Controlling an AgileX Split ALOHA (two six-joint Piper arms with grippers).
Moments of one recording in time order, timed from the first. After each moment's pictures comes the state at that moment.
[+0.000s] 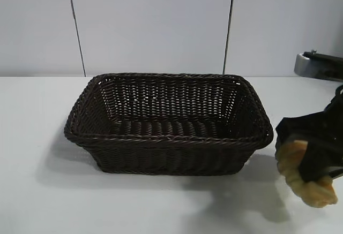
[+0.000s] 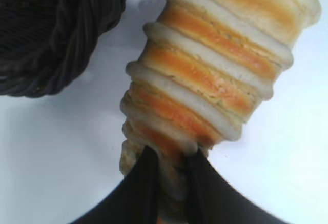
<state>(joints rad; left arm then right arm) 0.04 -0.01 -0.49 -0.12 1.13 0.11 0.31 1.40 -0.79 -0.01 0.69 0.21</state>
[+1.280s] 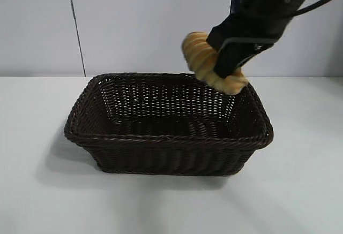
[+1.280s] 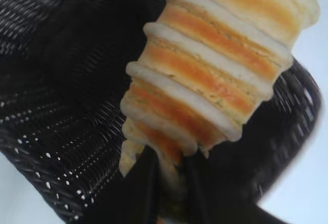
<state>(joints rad) 0.04 -0.01 -0.49 -0.12 1.13 0.11 0.52 1.87 -1.37 0.19 0.68 -0.96</state>
